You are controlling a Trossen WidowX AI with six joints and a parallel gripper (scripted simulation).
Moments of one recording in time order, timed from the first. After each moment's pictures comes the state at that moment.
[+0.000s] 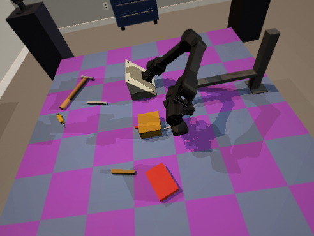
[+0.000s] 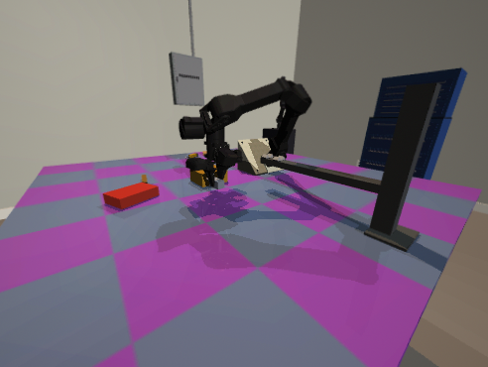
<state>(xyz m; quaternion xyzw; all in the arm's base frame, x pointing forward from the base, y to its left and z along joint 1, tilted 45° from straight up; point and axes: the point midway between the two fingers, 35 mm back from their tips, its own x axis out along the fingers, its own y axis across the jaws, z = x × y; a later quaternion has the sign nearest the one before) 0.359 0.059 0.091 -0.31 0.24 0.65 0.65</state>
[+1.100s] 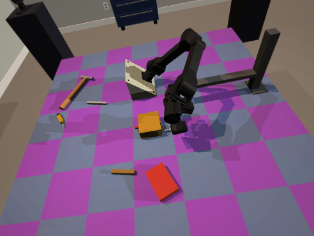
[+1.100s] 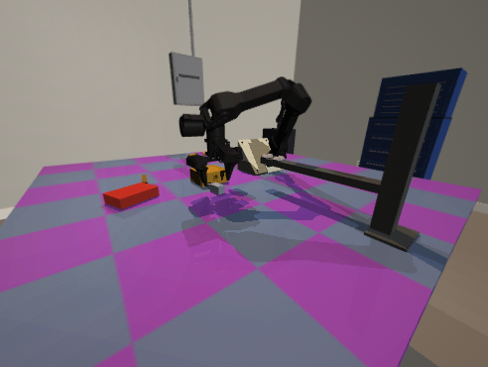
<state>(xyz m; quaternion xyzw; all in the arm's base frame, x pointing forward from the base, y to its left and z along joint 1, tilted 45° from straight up) 0.355 0.052 0.095 -0.30 0.24 0.65 0.65</state>
